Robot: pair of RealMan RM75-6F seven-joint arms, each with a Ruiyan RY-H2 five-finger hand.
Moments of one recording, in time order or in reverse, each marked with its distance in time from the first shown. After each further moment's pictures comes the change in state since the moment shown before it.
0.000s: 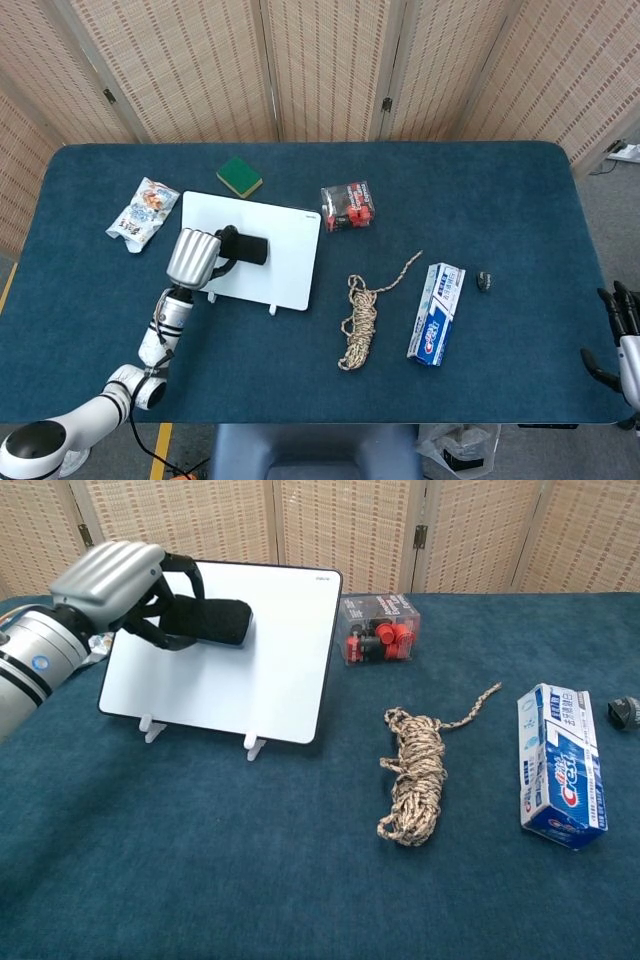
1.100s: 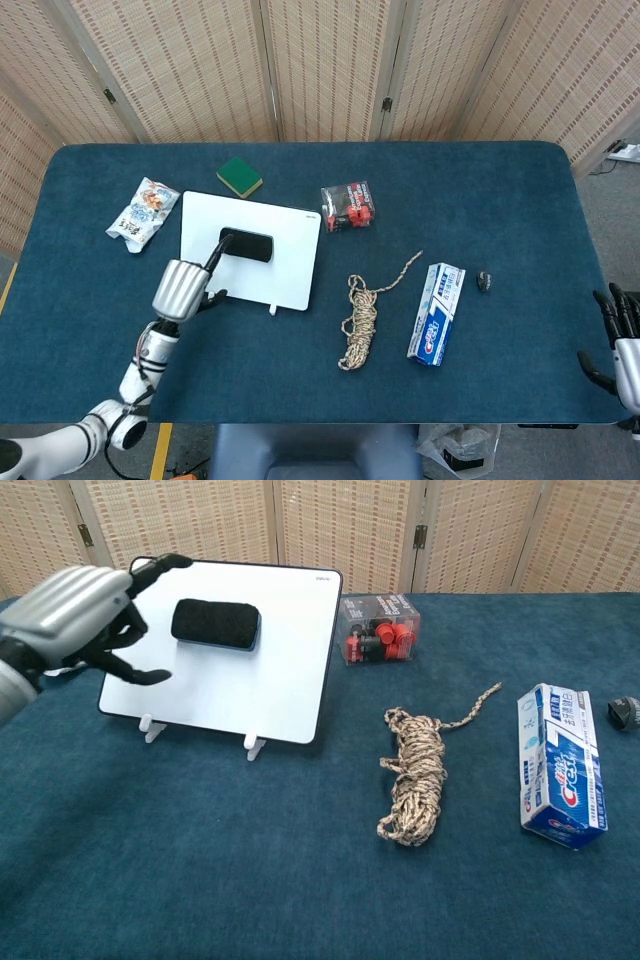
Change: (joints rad) left arm 0.171 0.201 0.174 -0.437 -0.018 0.144 0.177; right arm -0.008 -0.011 -0.007 -0.004 -0.023 0.020 -0.036
